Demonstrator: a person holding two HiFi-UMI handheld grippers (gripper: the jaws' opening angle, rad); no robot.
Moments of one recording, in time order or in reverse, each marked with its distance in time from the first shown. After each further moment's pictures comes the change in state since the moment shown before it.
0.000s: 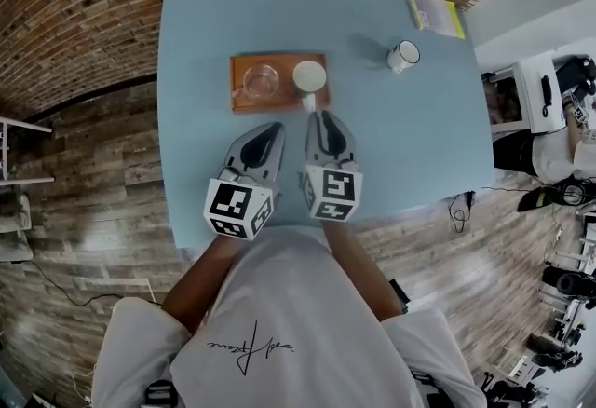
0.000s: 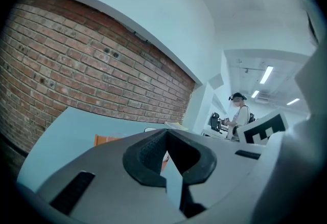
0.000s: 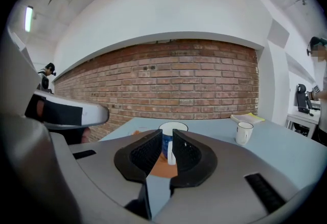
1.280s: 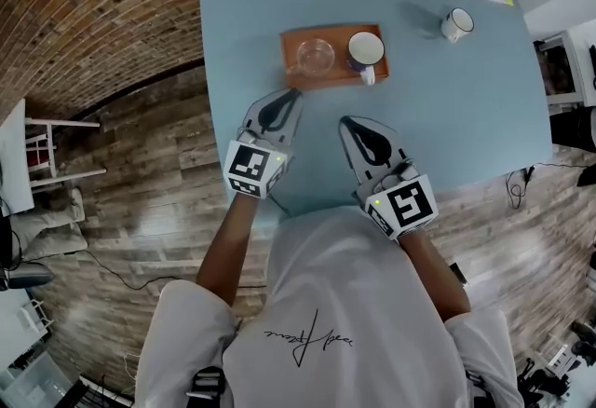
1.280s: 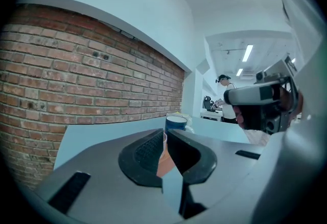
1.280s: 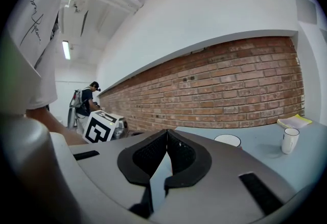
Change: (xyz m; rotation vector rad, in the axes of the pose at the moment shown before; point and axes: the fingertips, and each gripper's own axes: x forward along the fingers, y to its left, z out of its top) left arm -0.013 0.080 -0.019 0.256 0.064 -0.089; right arm -0.057 0.098 0.044 -0.022 -0.104 0.475
